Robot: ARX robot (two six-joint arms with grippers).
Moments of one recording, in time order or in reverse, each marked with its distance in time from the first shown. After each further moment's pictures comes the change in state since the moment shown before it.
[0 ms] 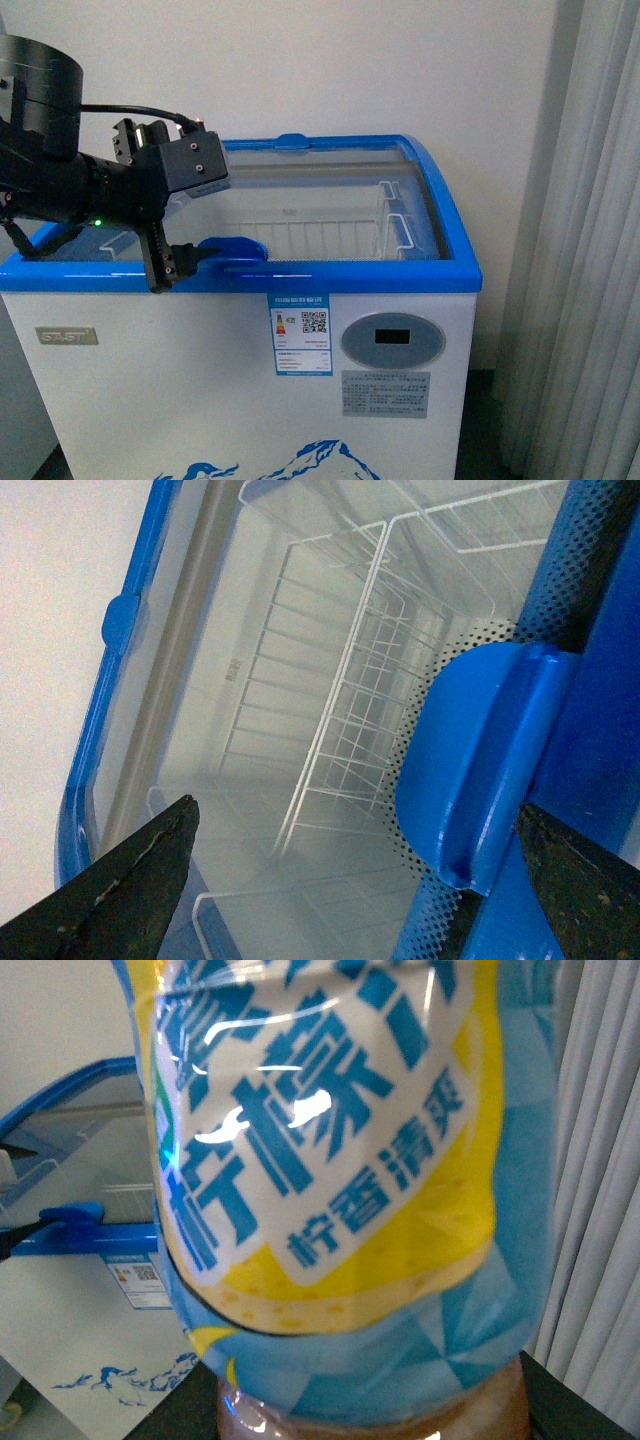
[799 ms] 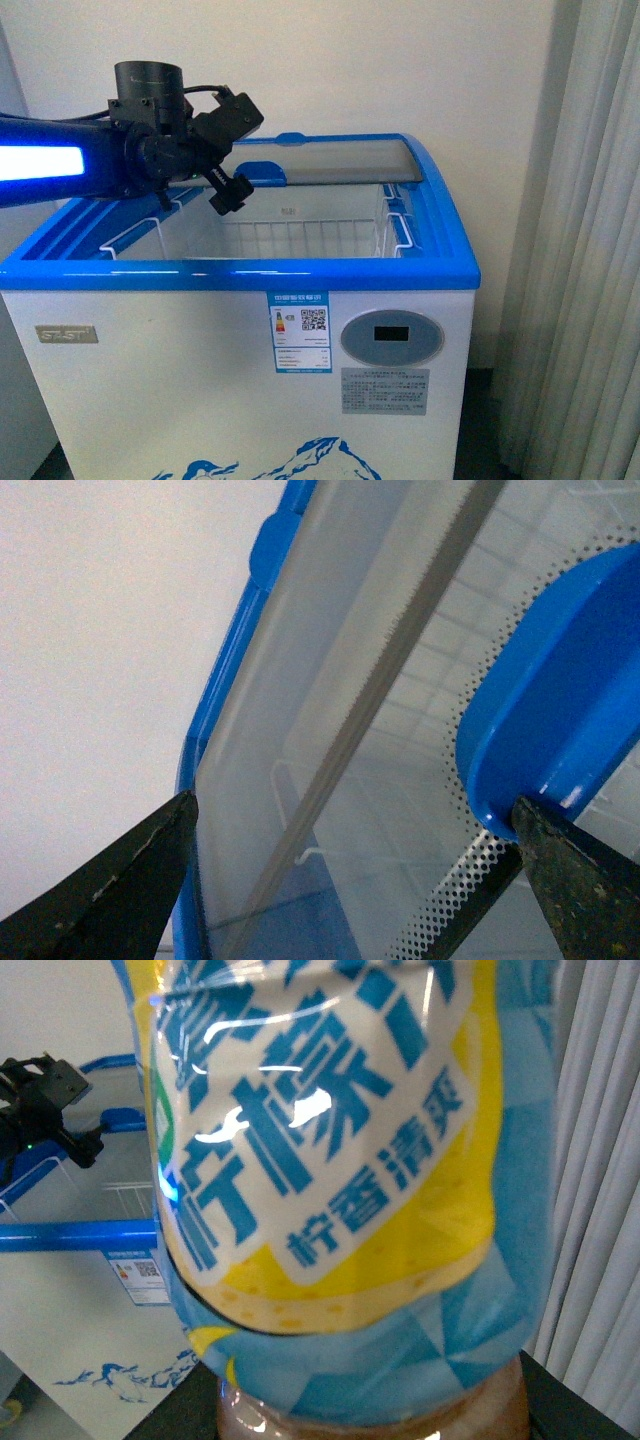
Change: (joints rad) left arm -0.042 0.703 1.210 -0.171 -0.462 -0.336; right arm 0.000 0.000 0.000 0.000 -0.001 0.000
